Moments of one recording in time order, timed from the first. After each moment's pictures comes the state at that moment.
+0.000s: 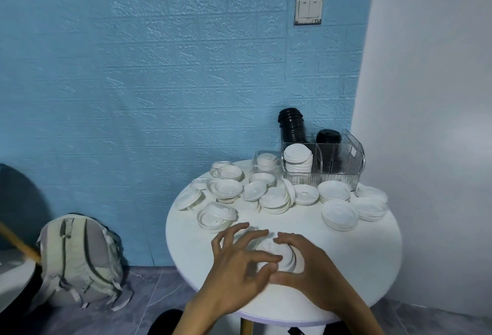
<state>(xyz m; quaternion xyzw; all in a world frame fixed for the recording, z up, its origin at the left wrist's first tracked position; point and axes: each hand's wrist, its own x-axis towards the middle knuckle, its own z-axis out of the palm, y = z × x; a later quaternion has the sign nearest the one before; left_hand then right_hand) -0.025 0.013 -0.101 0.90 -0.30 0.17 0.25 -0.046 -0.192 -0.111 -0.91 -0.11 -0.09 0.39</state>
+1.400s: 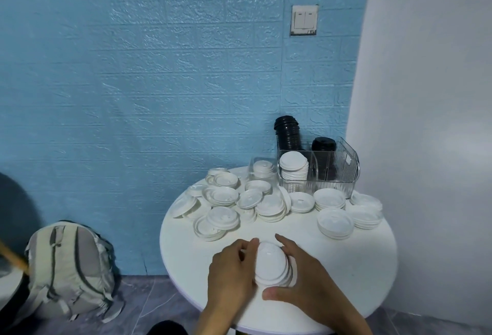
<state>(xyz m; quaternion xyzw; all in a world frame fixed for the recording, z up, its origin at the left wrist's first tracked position) -0.027 -0.010 -0.089 0.89 -0.03 0.10 0.45 -0.043 -0.192 -0.115 -0.90 -0.10 -0.08 0.41</state>
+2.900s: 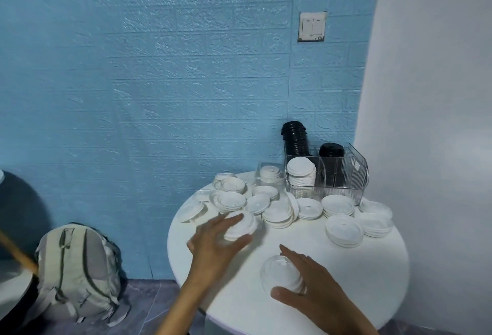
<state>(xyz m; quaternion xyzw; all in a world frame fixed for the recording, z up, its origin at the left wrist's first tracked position) 0.032 0.038 -0.090 0.87 -0.10 0.18 0.45 -0.045 -0.192 -0.106 -0.95 -0.09 -0.02 0.31</state>
